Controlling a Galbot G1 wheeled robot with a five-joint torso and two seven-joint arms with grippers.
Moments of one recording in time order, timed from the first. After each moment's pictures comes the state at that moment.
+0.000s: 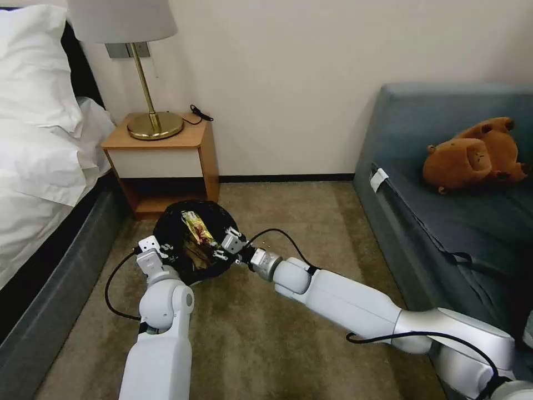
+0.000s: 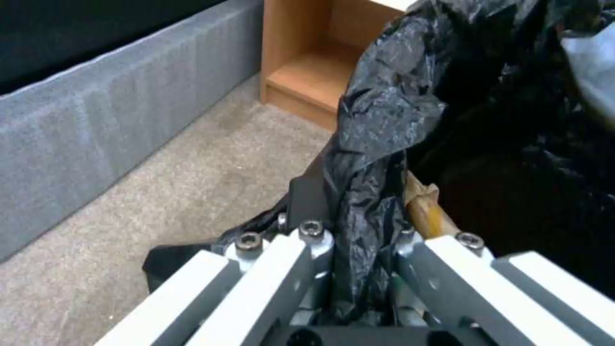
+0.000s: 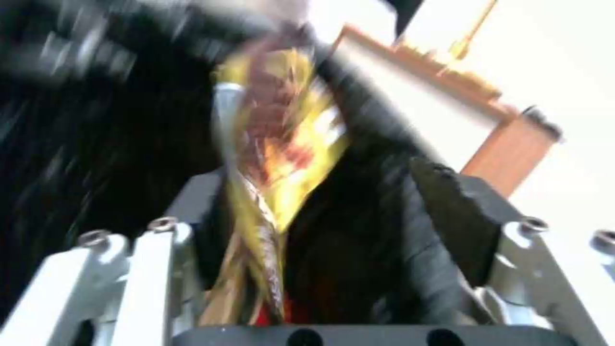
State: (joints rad) left arm 1.12 -1.61 -0.58 -1.84 -0.25 0.47 -0.53; right arm -0.35 1.22 -0.71 1.29 0.34 0.19 0.04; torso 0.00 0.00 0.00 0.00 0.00
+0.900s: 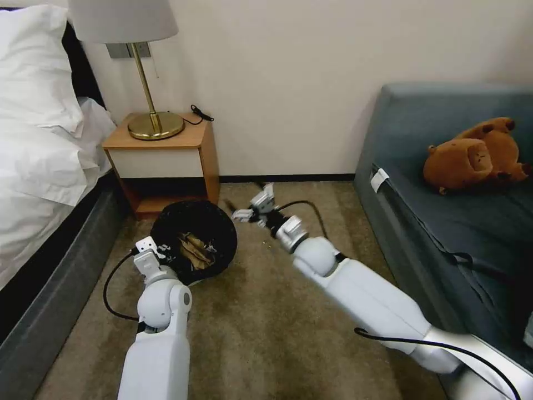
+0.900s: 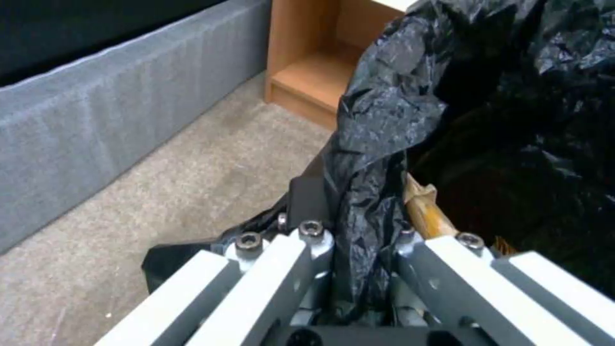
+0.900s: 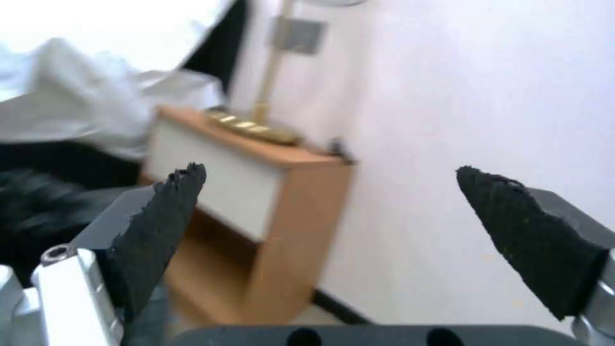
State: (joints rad) left arm 1.11 -1.61 -0.60 -1.83 -0.29 0.46 -0.53; right arm -0.57 1.16 -0.22 1.50 0.32 0.15 0.07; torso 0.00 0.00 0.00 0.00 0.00
